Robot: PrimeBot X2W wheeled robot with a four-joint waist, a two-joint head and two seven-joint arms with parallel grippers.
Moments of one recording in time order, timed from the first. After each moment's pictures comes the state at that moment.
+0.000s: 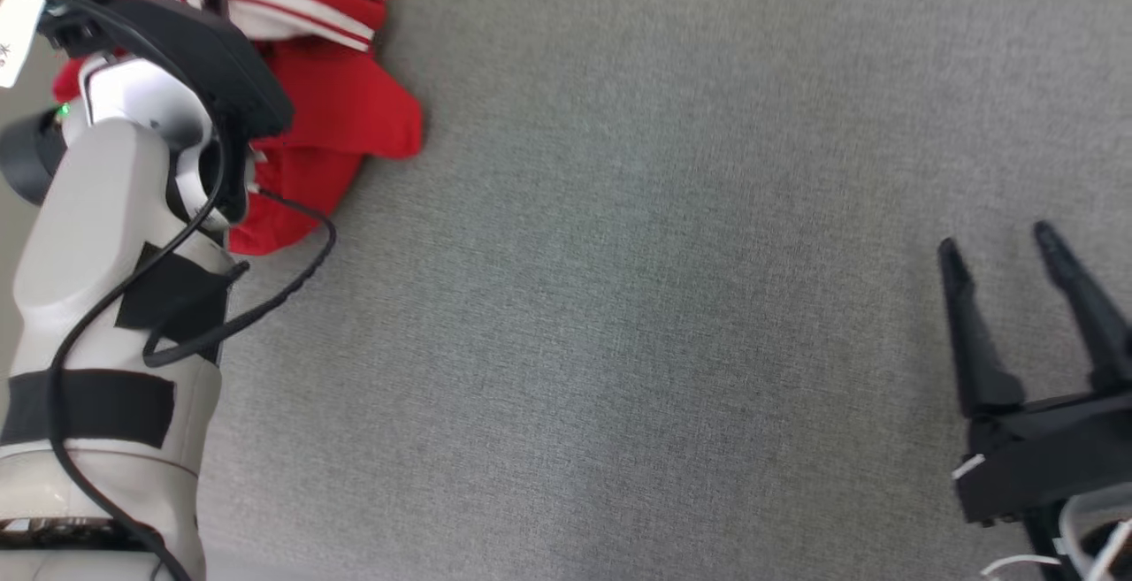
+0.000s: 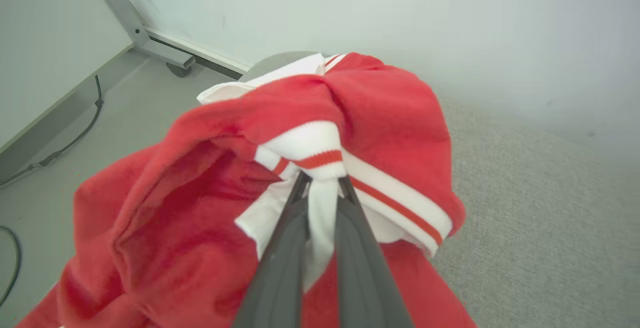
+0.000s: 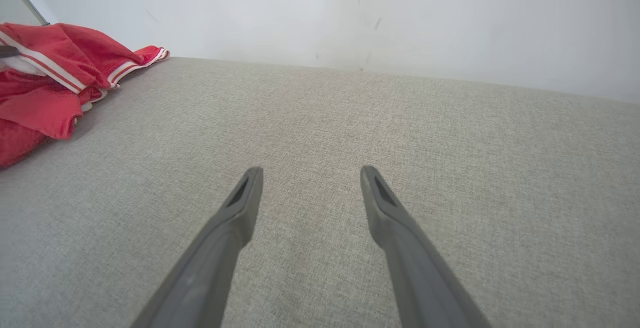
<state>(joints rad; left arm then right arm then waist) -1.11 0.09 -0.16 0.92 -0.39 0.12 0.17 0.00 -0.27 -0.01 -0.58 0.21 -0.12 0.36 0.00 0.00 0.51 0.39</state>
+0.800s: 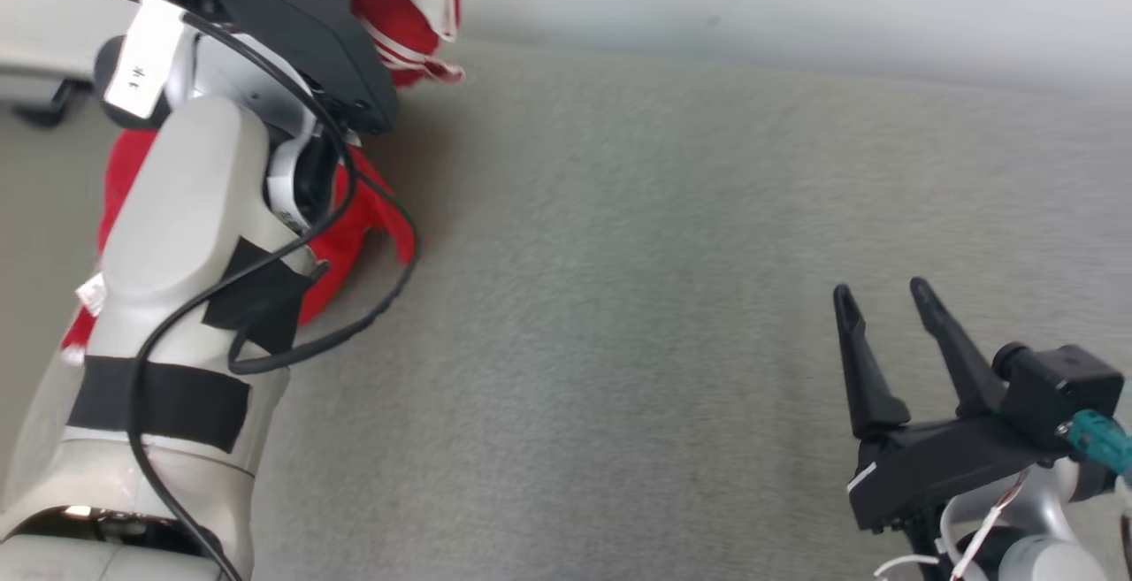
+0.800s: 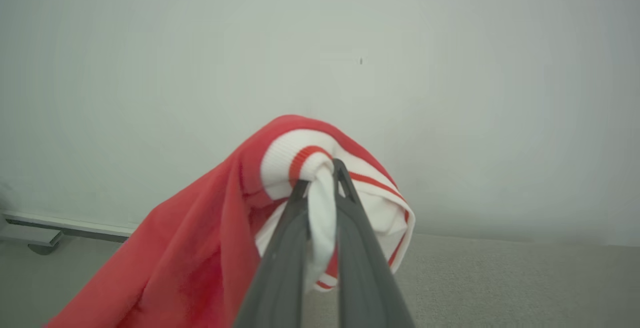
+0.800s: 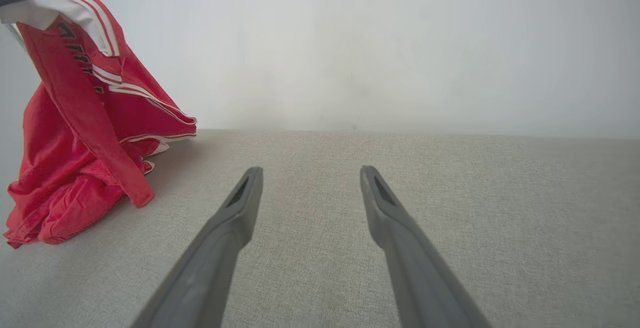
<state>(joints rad) -1.13 0.03 -0.30 0.85 -0.35 -0.02 0.07 -0.02 -0.10 0.08 -0.32 0.27 -0.12 0.22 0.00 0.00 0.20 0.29</state>
